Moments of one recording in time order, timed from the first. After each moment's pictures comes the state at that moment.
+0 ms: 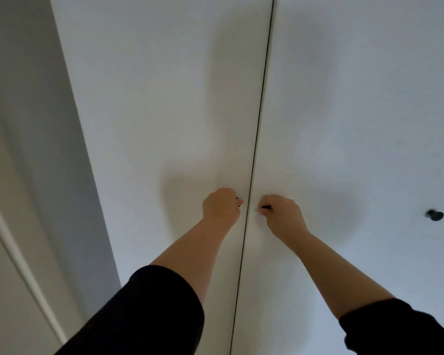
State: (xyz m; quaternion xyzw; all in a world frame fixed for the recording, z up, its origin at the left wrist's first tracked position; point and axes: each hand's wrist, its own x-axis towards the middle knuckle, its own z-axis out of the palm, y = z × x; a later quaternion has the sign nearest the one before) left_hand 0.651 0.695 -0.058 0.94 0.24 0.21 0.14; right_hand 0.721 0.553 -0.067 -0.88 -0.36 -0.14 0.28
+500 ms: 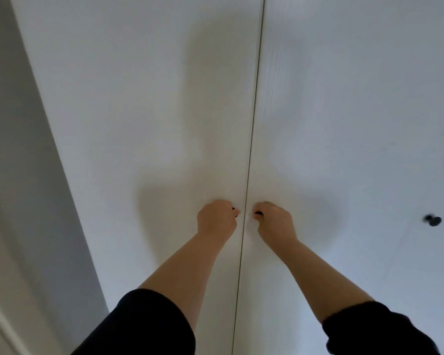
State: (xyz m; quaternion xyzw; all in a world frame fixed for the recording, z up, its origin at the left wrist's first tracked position) left_hand 0.680 0.715 -0.065 0.94 0.22 0.23 0.12; right_hand 0.746 0.583 -0.079 -0.89 -0.33 -0.19 0.25
